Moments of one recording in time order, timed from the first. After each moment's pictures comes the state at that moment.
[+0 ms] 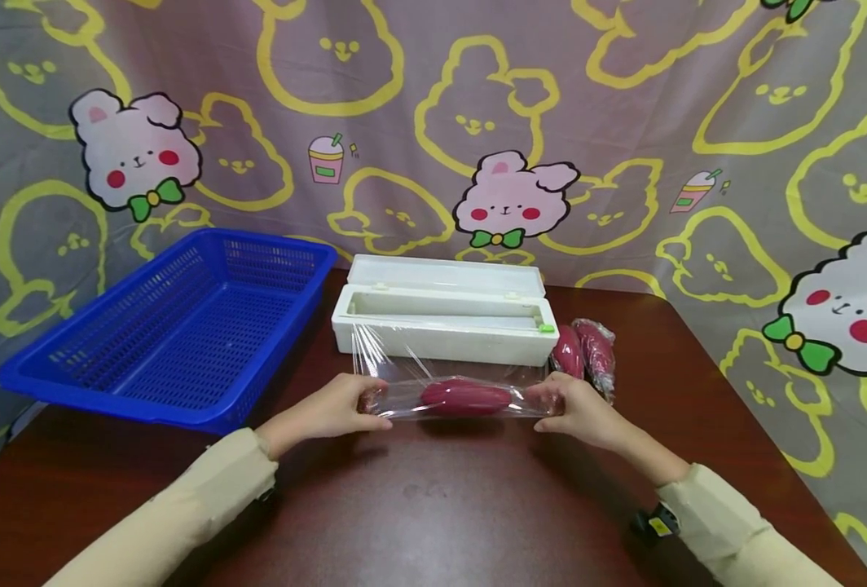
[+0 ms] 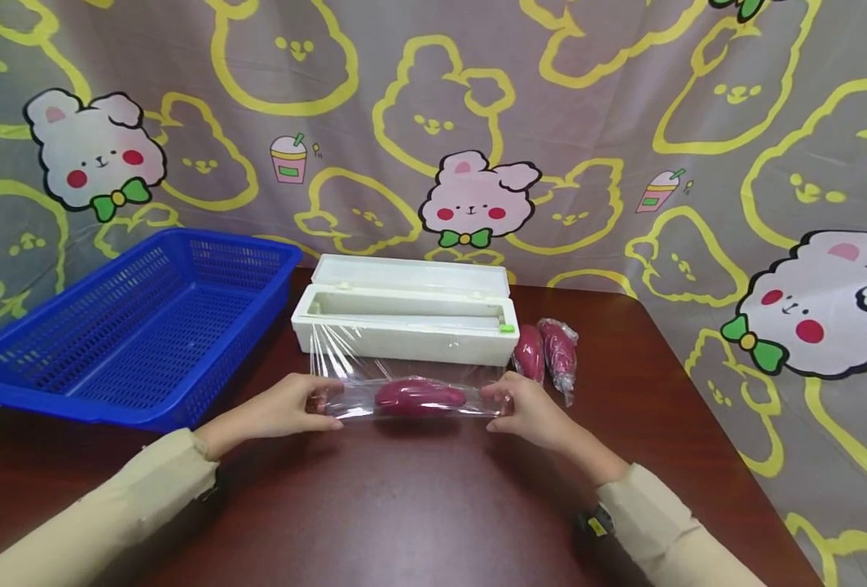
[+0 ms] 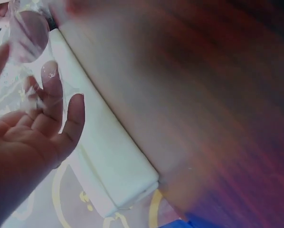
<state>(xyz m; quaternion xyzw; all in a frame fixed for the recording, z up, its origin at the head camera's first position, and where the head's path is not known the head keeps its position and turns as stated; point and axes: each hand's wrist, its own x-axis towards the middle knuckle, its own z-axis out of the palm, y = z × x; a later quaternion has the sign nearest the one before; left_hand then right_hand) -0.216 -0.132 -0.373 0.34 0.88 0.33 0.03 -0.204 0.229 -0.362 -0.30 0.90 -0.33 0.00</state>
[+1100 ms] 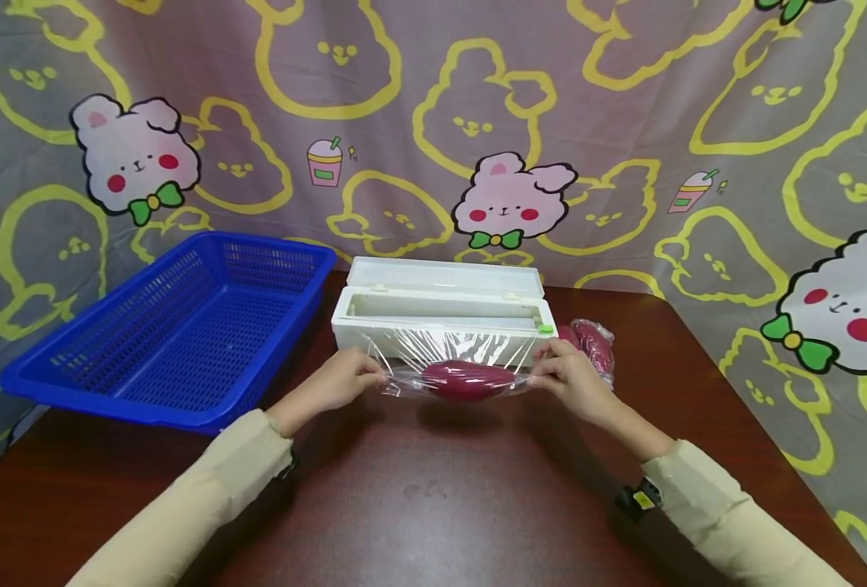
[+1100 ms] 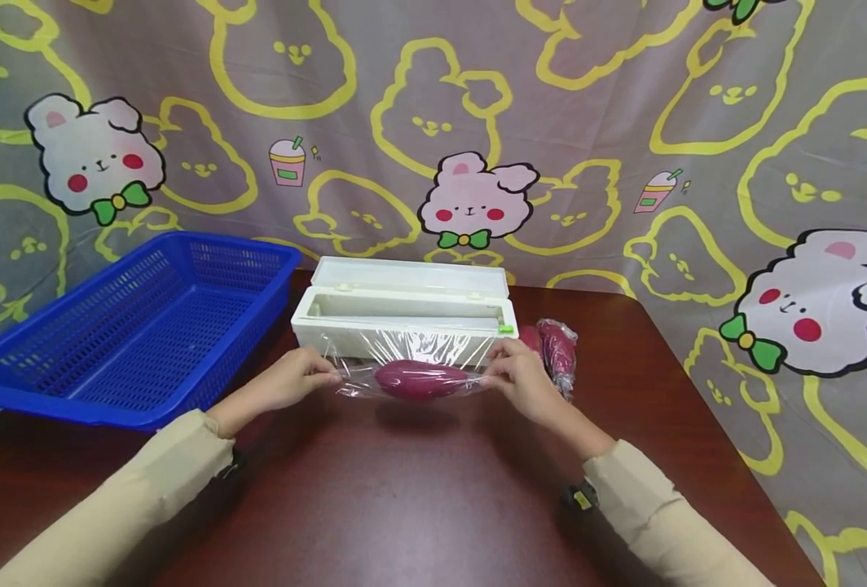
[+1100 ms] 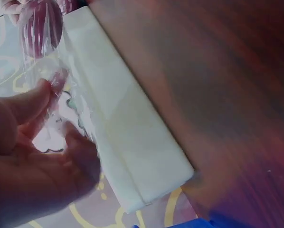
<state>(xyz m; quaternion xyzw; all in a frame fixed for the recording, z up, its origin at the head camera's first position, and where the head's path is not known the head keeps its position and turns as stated) -0.234 -0.126 -0.349 0.32 0.90 0.30 -0.03 -0.225 0.218 -0.347 -0.34 0.89 -0.26 -0.18</state>
